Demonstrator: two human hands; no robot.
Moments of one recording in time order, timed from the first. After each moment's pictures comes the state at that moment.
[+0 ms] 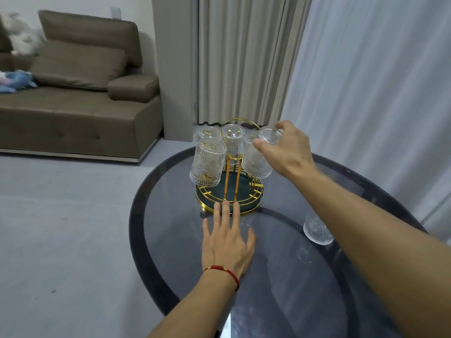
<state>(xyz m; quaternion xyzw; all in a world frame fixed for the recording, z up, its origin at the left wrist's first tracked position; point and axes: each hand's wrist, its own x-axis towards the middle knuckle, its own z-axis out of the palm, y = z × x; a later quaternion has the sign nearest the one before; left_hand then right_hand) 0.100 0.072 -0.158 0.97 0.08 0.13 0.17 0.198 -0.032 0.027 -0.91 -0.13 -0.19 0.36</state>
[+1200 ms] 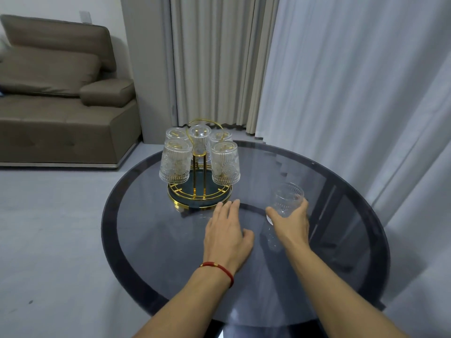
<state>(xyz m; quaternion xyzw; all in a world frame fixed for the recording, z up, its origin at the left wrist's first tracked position) 0.074 0.005 -0.116 0.93 0.01 0.16 0.32 0.137 -0.141 -0.118 -0.82 0.13 -0.13 0.54</state>
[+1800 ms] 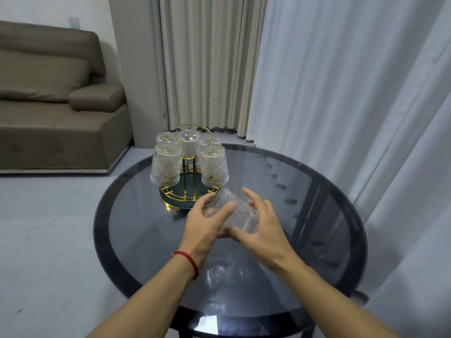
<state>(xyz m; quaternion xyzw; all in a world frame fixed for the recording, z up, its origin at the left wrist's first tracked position) 0.056 0.021 -0.084 0.63 0.08 0.12 0.76 0.075 -0.135 -0.095 -0.85 -0.18 -0.06 0.49</state>
